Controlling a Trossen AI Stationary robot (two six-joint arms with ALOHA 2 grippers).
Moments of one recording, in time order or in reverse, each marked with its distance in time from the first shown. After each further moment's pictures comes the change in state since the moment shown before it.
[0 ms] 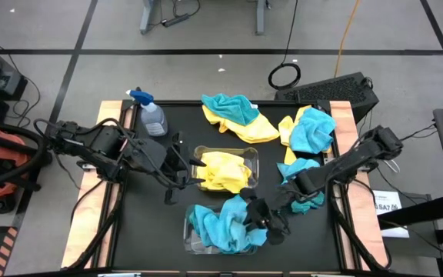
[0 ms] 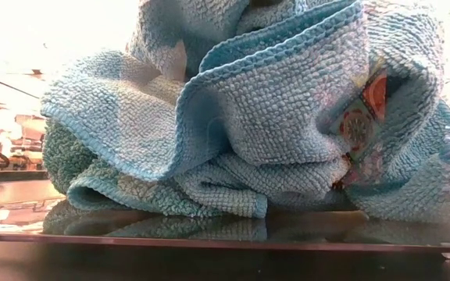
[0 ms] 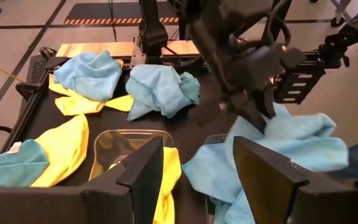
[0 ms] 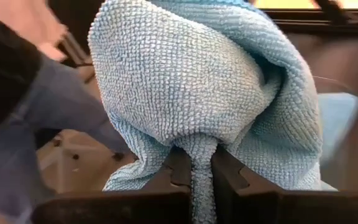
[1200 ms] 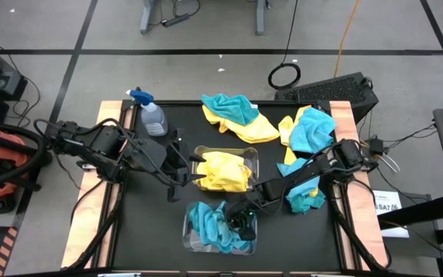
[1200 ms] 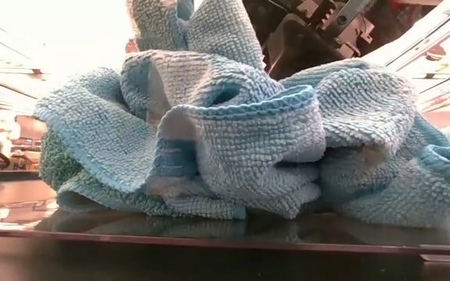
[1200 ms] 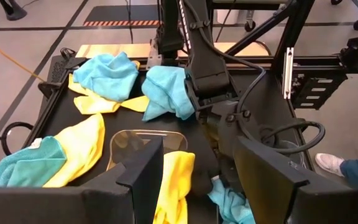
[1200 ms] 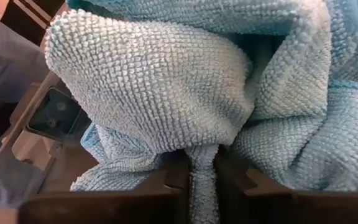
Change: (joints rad) left arm 0.000 0.000 0.000 -0.002 -0.069 -0.008; right arm -0.104 0.421 0.004 0.119 -0.071 0.046
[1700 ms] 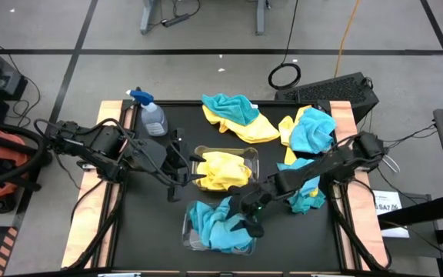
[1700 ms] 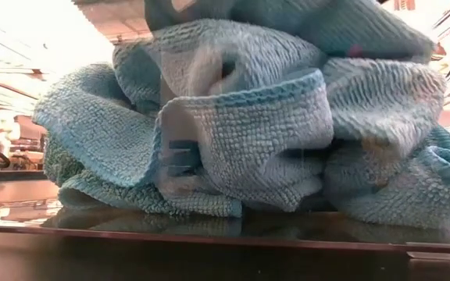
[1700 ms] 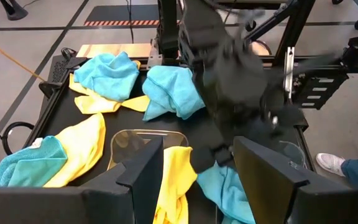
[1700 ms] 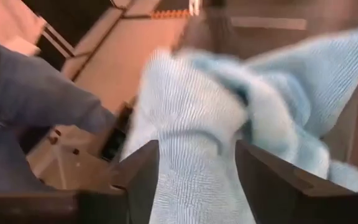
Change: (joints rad) left arm 0.000 0.000 0.000 -0.002 -0.002 0.000; right arm -0.002 -0.235 -0.006 -0.040 -0.008 0.011
